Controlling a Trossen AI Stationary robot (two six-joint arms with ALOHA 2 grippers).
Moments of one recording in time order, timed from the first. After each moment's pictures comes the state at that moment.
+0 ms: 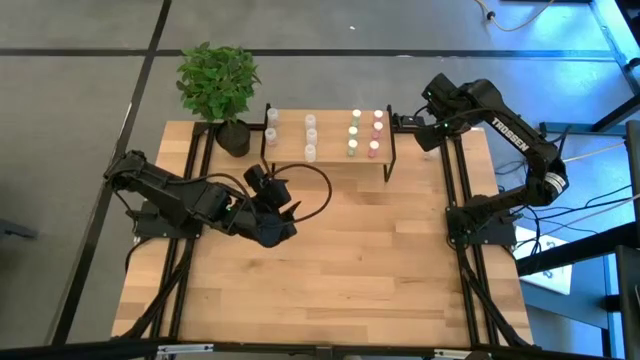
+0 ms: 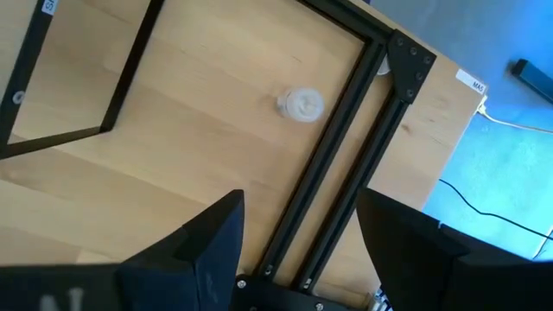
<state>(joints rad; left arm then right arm) -0.37 1.47 1.50 -1.00 -0.89 -0.57 -0.89 1.37 1.43 -1.49 0.22 0.20</state>
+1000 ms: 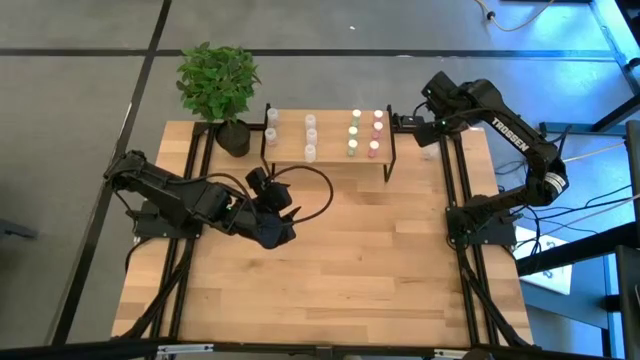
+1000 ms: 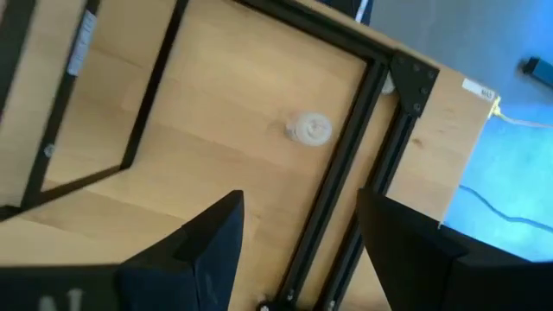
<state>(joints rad) -0.37 1.47 1.50 -1.00 -0.82 -0.57 -0.89 1.37 1.43 -1.44 0.21 0.28</state>
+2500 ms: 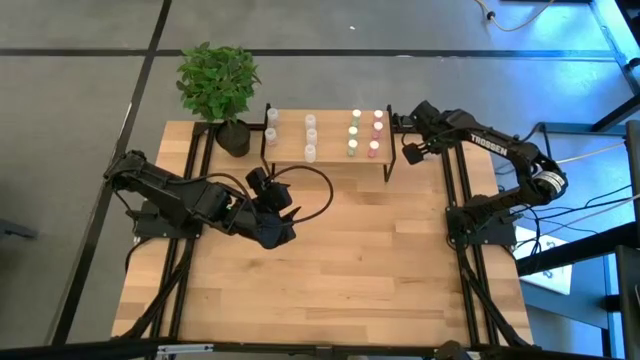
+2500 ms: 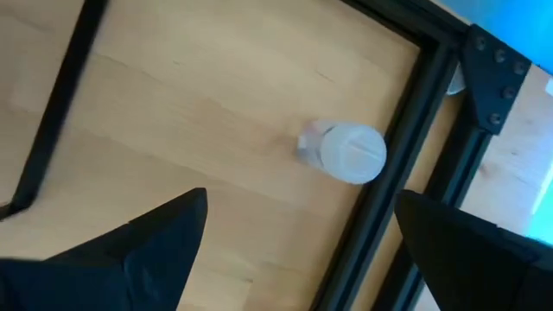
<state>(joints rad) -0.37 1.47 1.51 -1.00 -0.82 -0.57 -0.91 1.38 0.96 -0.96 0.27 0.23</state>
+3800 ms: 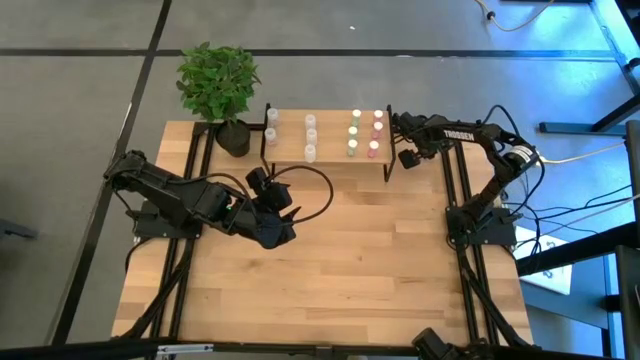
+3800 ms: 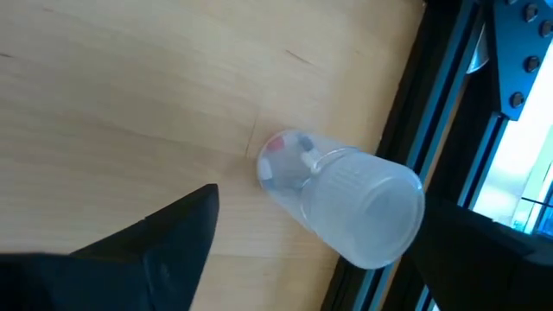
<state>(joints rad) -0.37 1.47 1.51 -1.00 -0.82 -0.57 -0.90 1.68 0.91 -0.82 0.46 0.33</state>
